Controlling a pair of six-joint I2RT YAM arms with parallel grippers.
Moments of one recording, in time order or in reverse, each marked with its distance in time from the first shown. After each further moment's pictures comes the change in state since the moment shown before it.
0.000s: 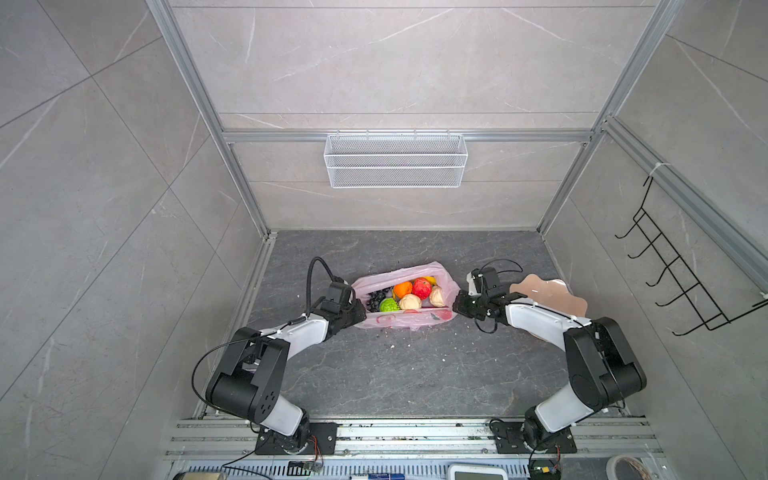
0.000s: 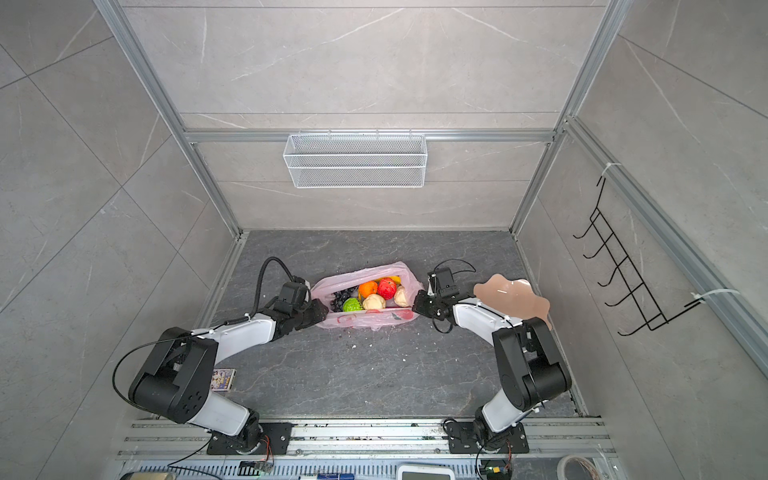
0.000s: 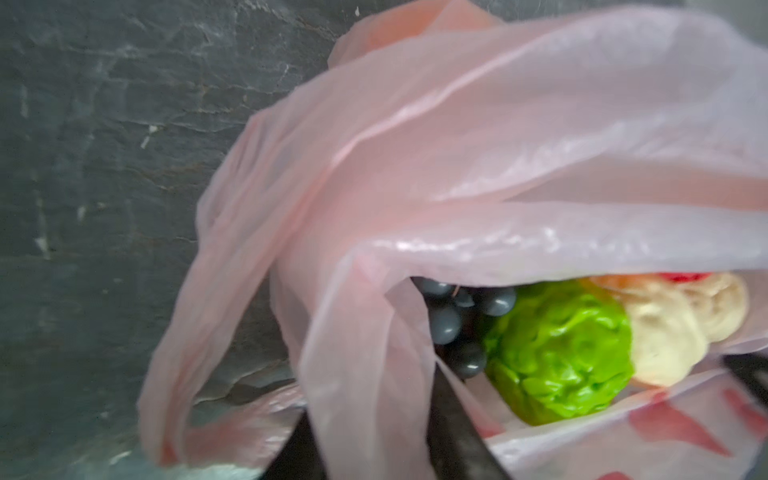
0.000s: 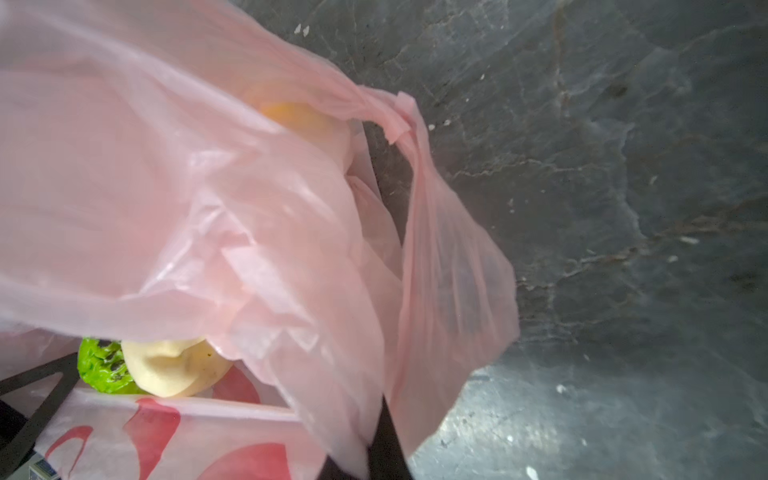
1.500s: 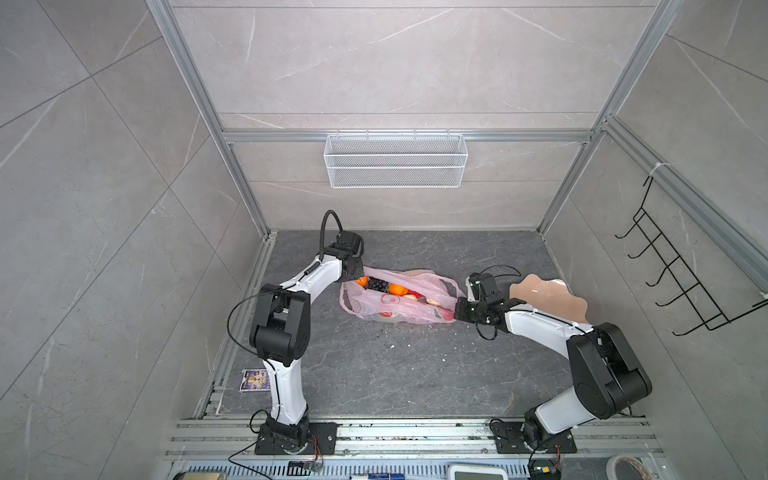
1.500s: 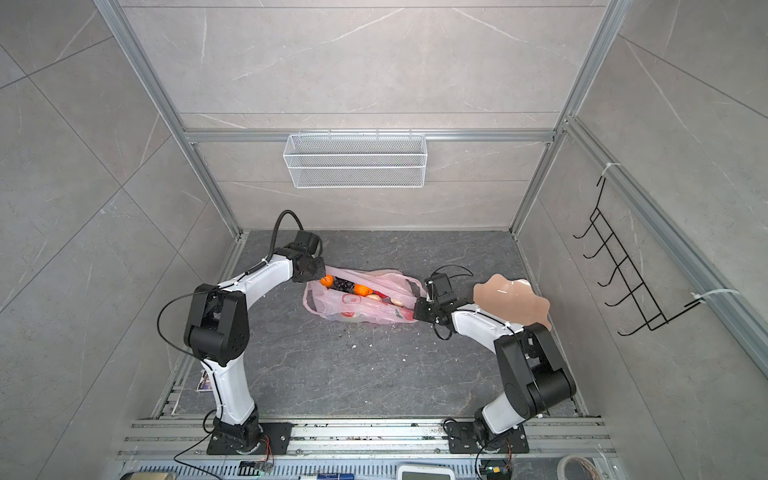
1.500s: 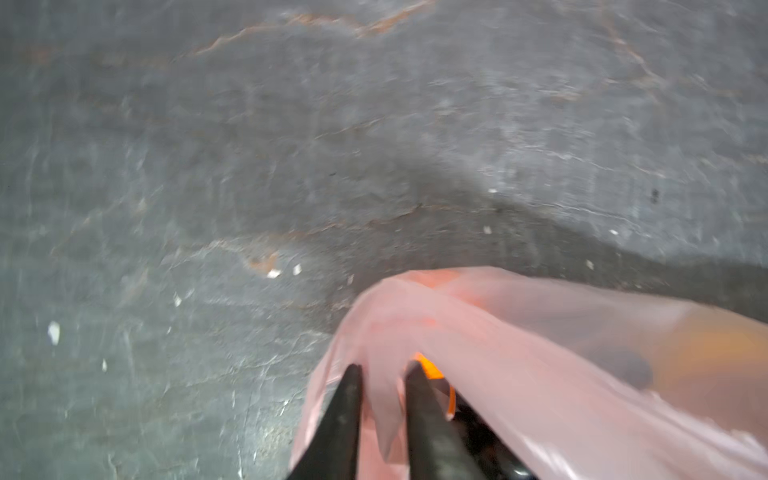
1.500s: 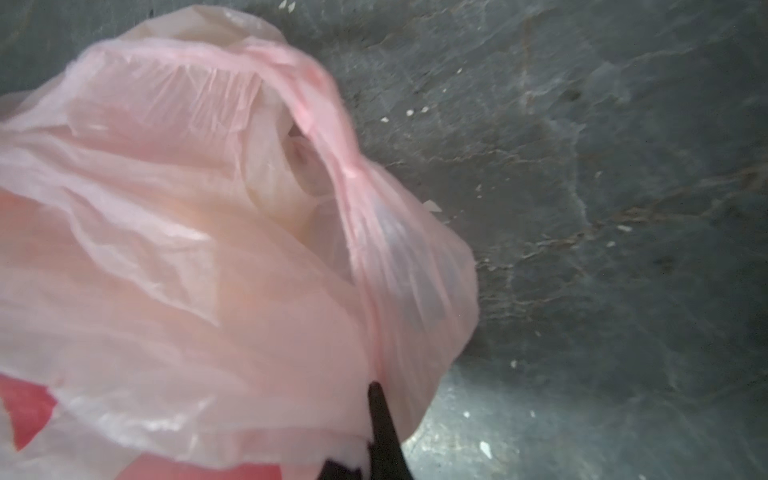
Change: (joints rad) left arm 0.040 0.435 0.798 -0.500 -0.247 0.226; right arm 0.071 -0.029 -0.040 -0.011 0.119 -0.088
